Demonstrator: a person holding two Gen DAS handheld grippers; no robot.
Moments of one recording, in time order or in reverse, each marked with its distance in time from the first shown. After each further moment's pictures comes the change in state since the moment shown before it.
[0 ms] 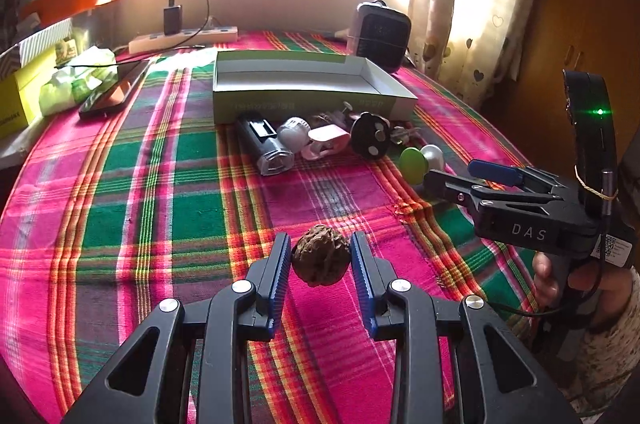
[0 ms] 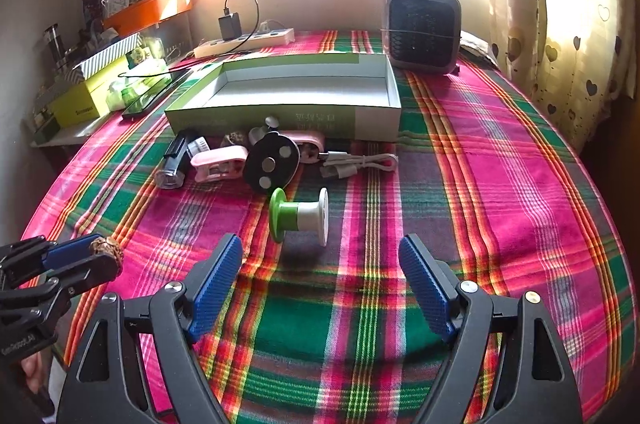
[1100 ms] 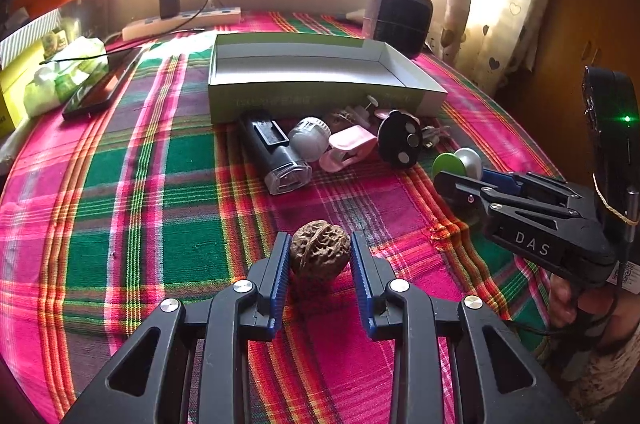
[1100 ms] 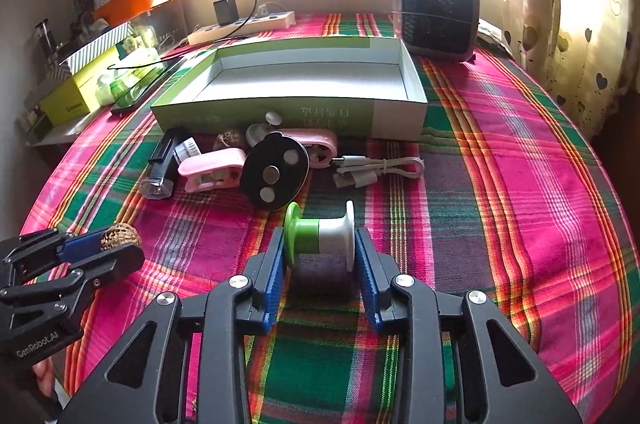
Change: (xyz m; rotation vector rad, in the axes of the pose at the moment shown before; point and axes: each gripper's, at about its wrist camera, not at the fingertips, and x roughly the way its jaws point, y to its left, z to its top) left arm 0.036 0.009 0.020 -0.012 0.070 0.024; right arm 0.023 0.004 0.011 0.001 0.051 -0.001
